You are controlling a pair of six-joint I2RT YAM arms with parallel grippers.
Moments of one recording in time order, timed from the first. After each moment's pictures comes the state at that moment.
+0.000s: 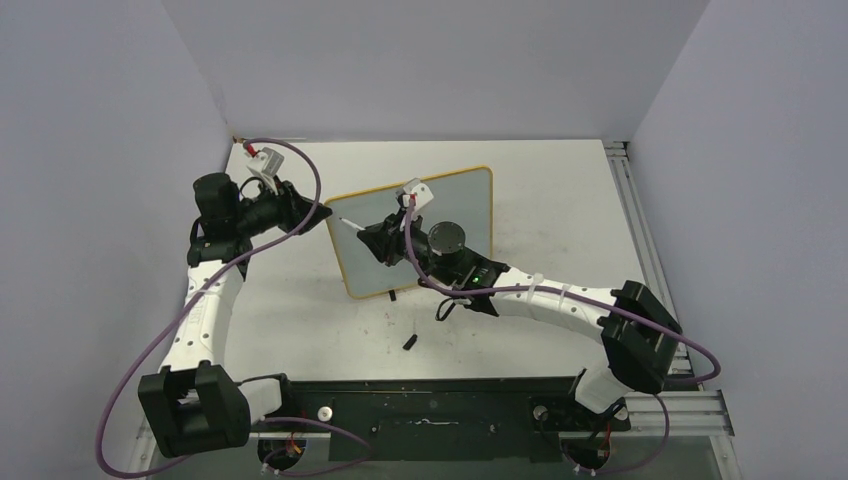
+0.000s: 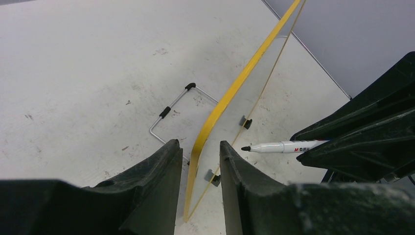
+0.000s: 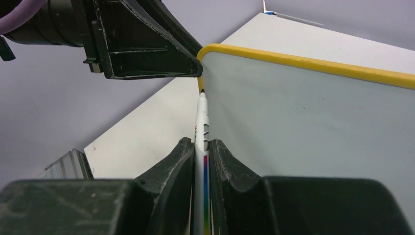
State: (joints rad) left arm 0.13 1.18 0.97 -0.14 0.94 -0.16; right arm 0.99 1.55 1.05 0.50 0.05 0.32
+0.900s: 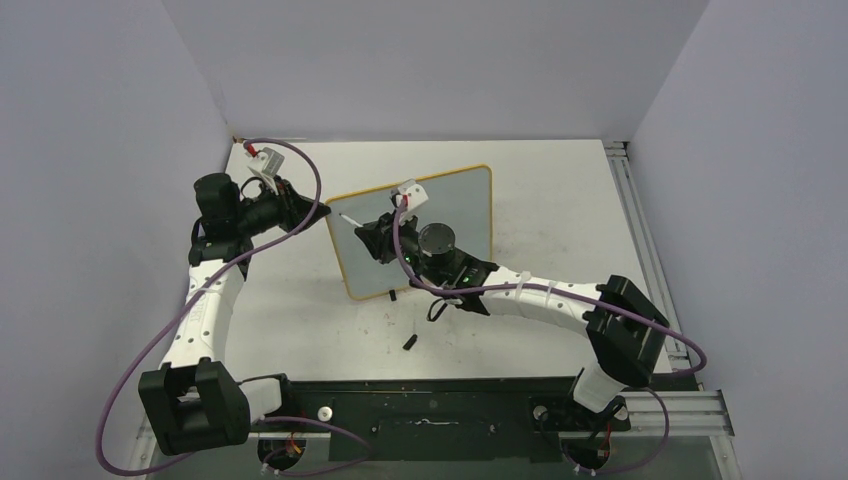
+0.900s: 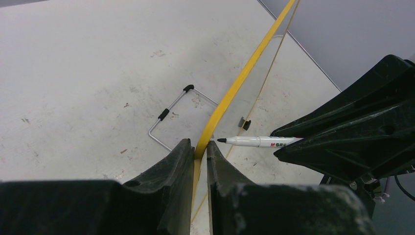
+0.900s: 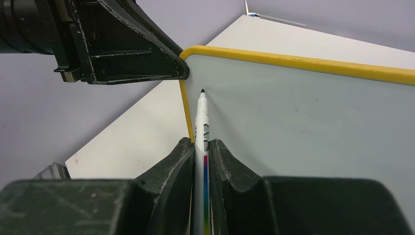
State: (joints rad) left arm 0.13 1.19 0.96 -0.10 0.96 -0.17; right arm 1.01 1.61 1.08 0.53 0.13 0.31
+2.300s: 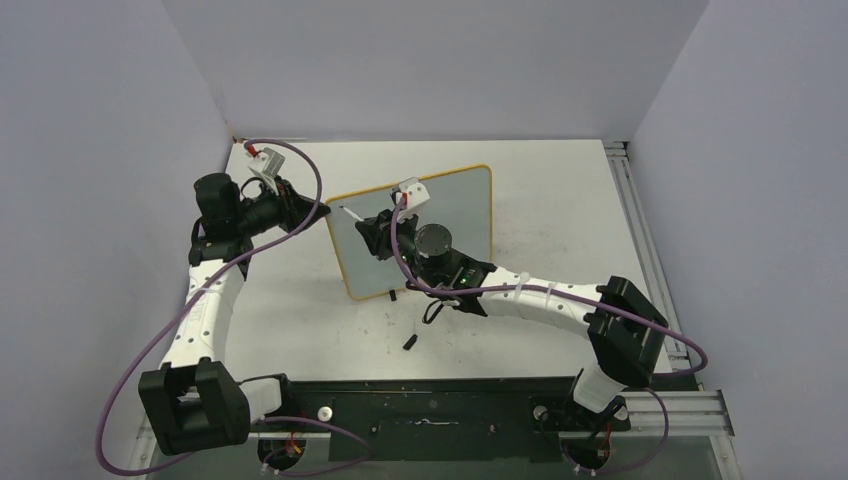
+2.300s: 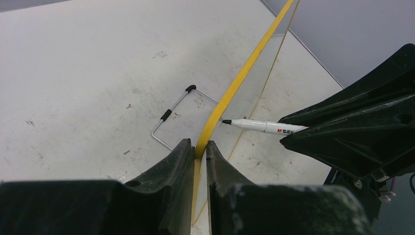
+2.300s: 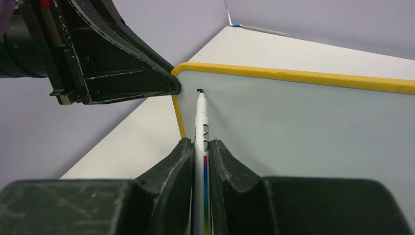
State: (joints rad) left arm 0.13 1.19 0.96 -0.10 0.96 -0.15; right arm 1.03 1.62 1.11 0.51 0.25 0.31
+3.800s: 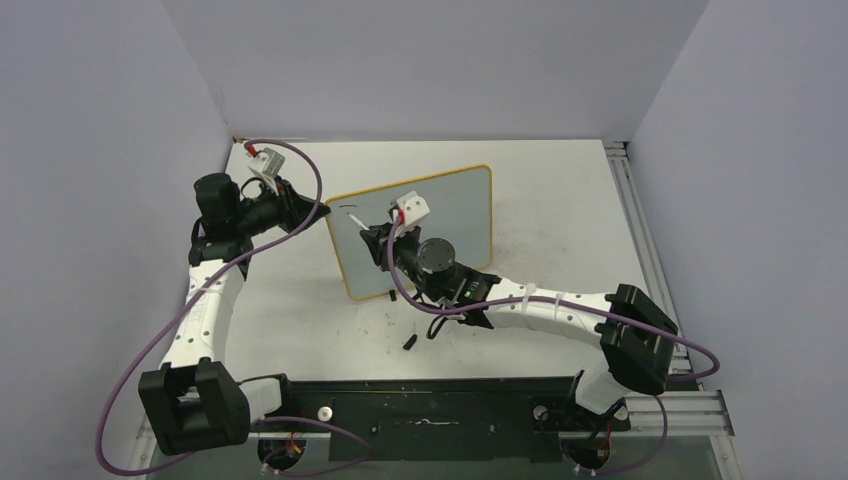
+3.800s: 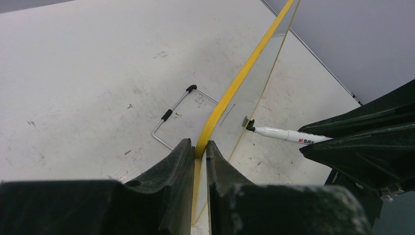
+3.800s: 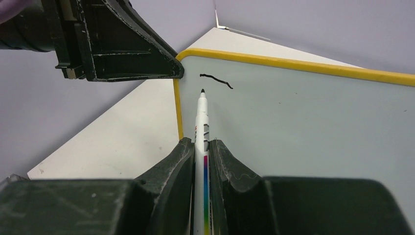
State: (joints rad) left arm 0.13 1.19 0.96 -0.10 0.96 -0.14; right arm 1.09 1.56 1.04 0.52 0.34 0.19
